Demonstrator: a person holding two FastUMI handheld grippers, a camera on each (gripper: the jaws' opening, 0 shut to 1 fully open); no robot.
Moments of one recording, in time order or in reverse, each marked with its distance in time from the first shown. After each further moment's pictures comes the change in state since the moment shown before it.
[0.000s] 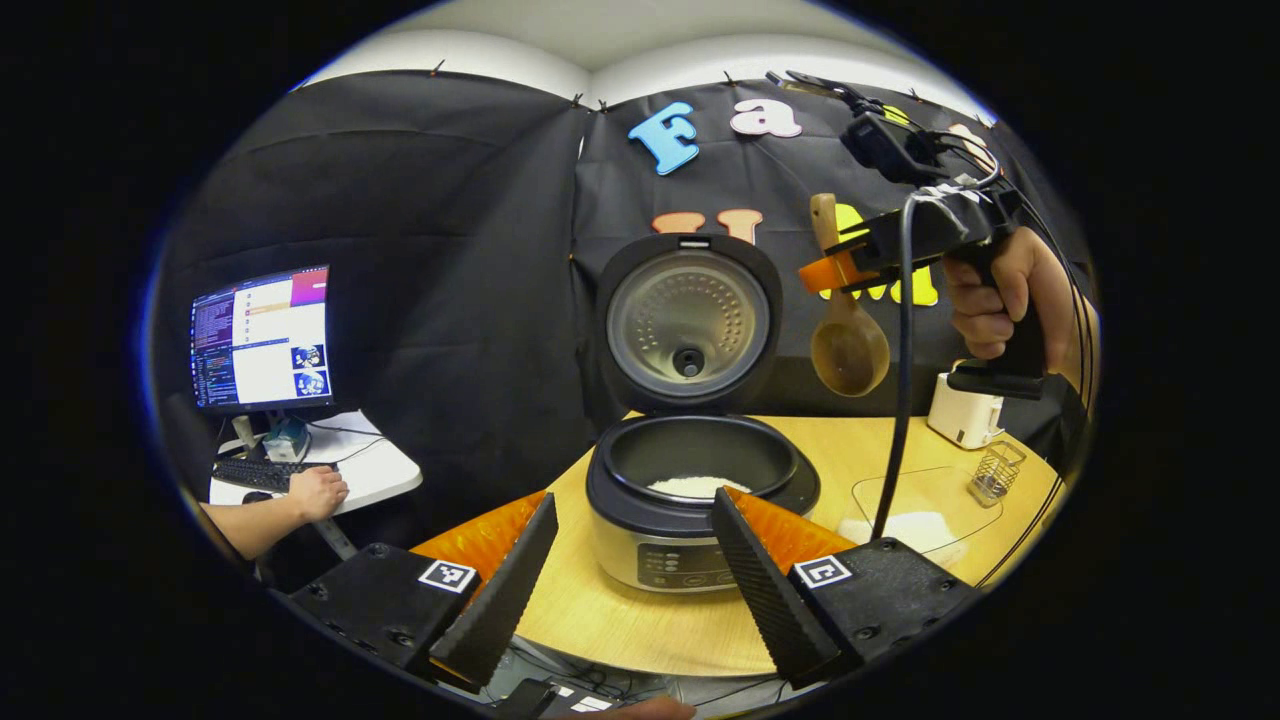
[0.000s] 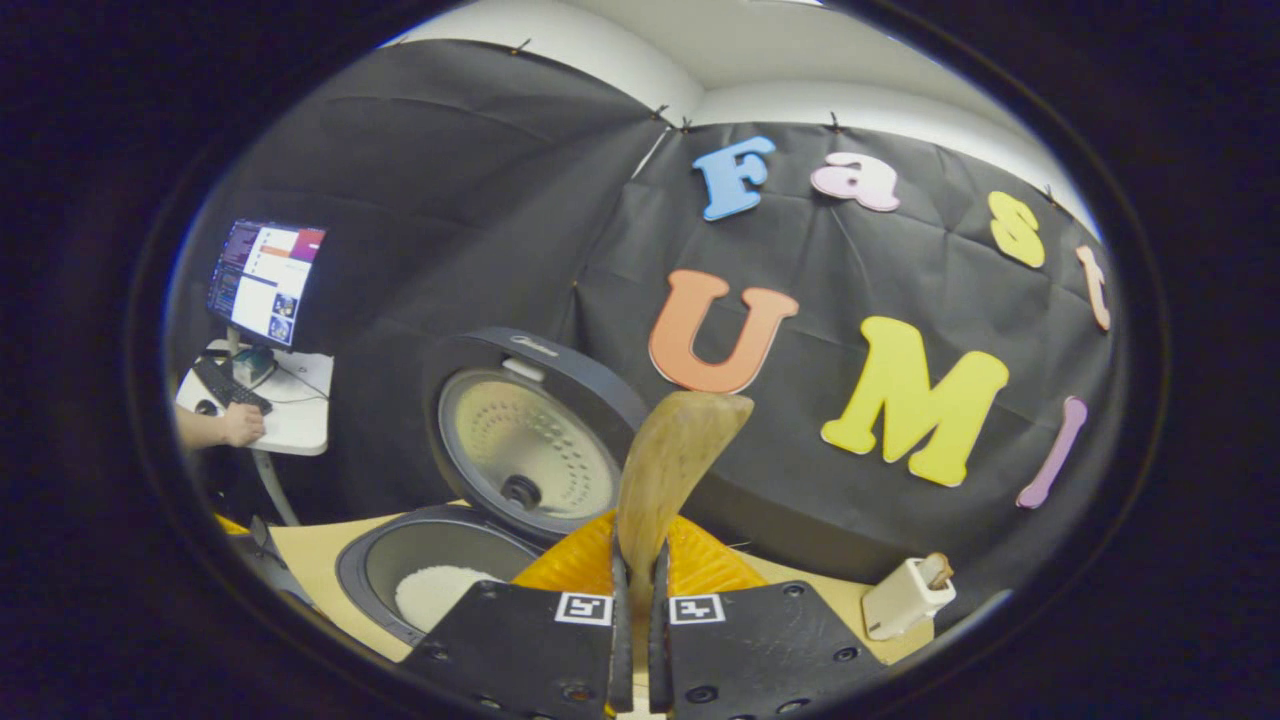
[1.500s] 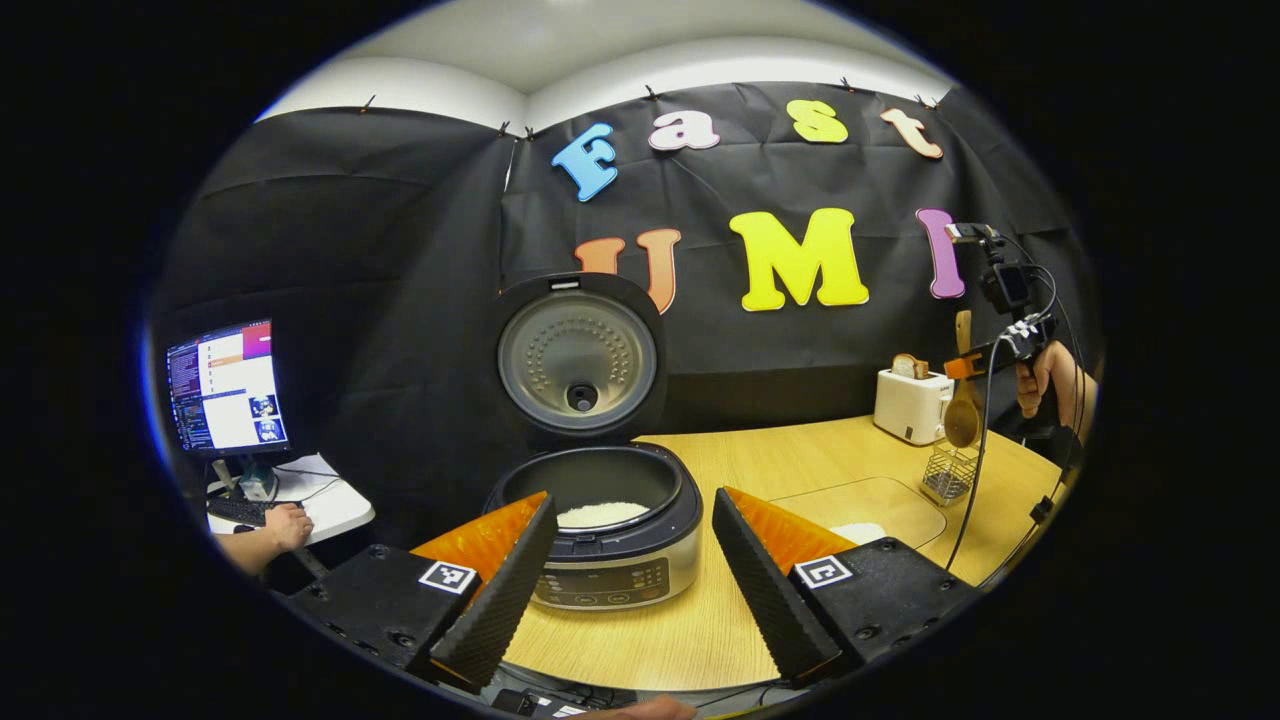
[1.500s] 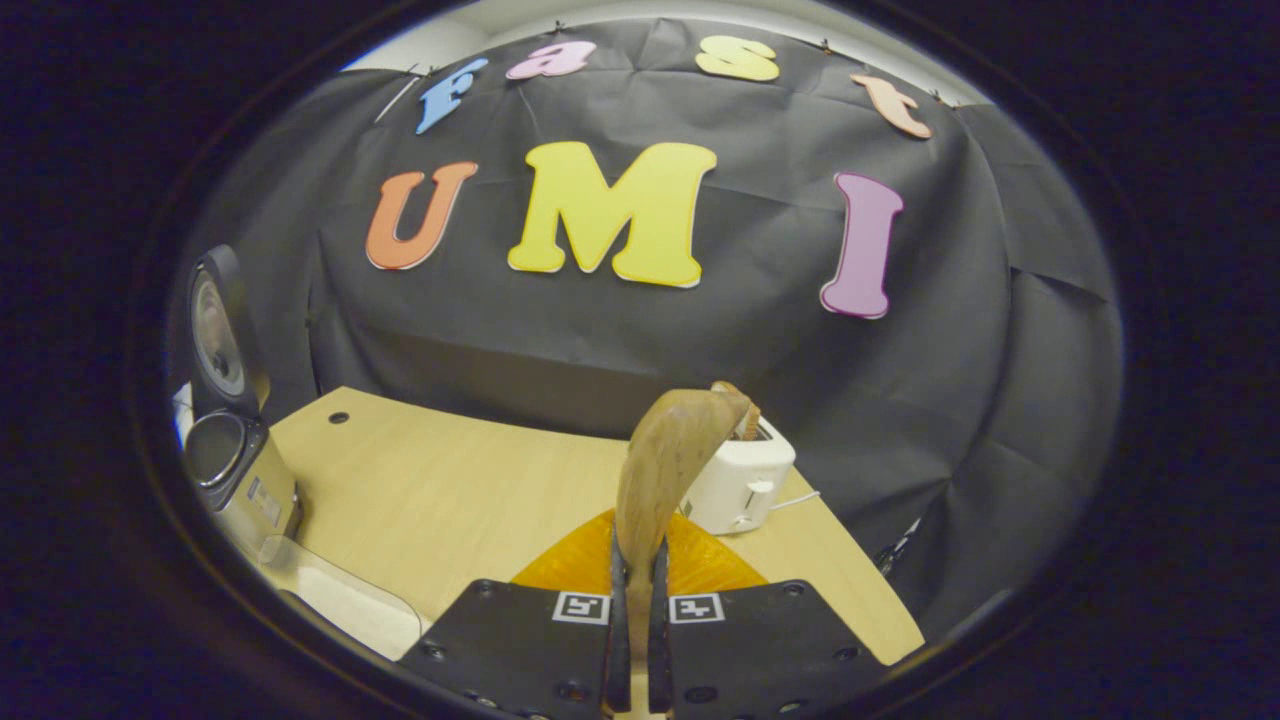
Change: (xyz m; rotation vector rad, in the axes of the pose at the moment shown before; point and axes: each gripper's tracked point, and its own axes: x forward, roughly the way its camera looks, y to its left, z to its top) left arm -0.008 -0.085 0.019 0.101 -0.047 -0.098; right arm -0.065 -0.318 -0.257 0.327 0.295 -0.435
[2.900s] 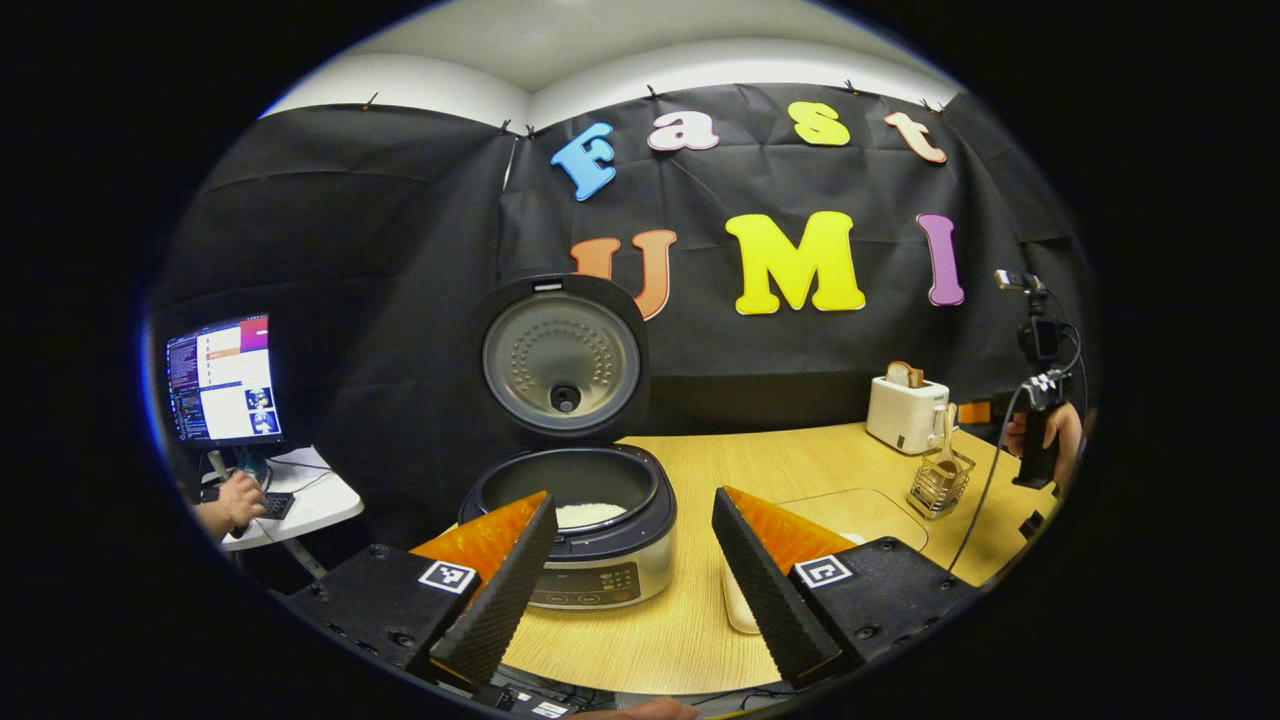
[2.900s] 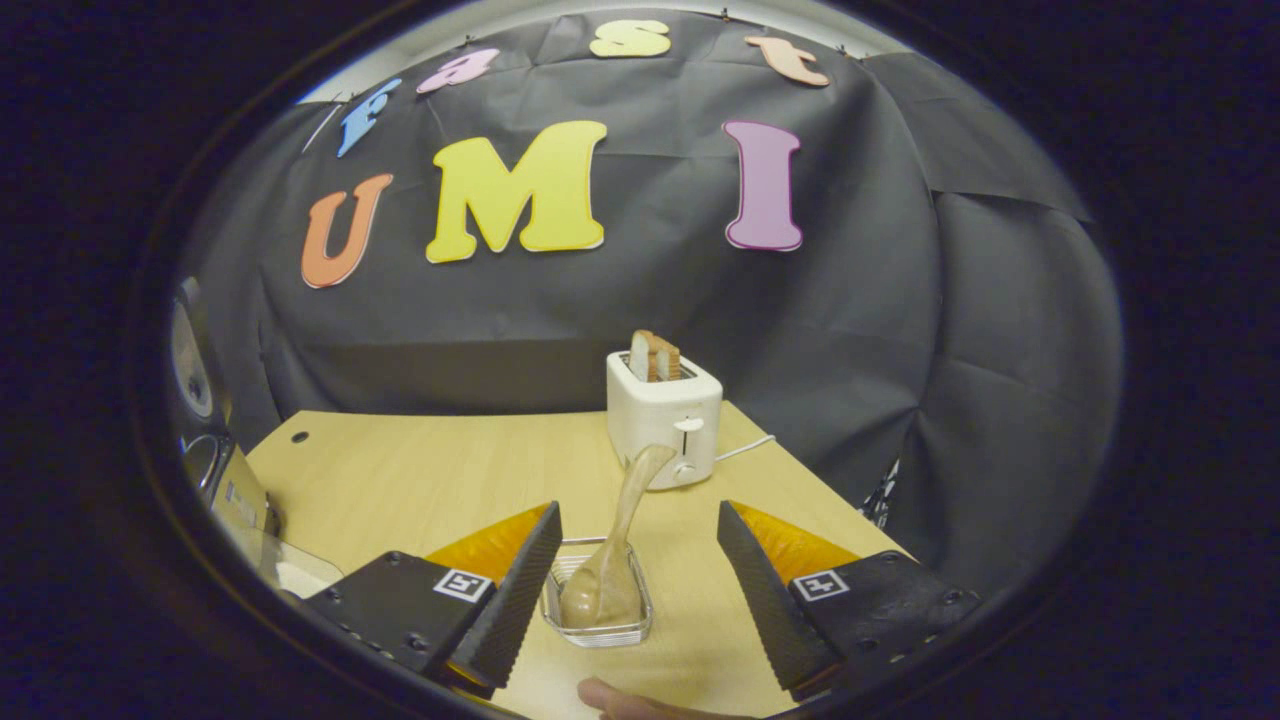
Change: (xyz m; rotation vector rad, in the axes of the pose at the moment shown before) left arm -0.001 -0.020 0.016 -0.048 -0.024 0.023; right arm -0.017 -0.063 -0.058 0.142 -0.009 -0.084
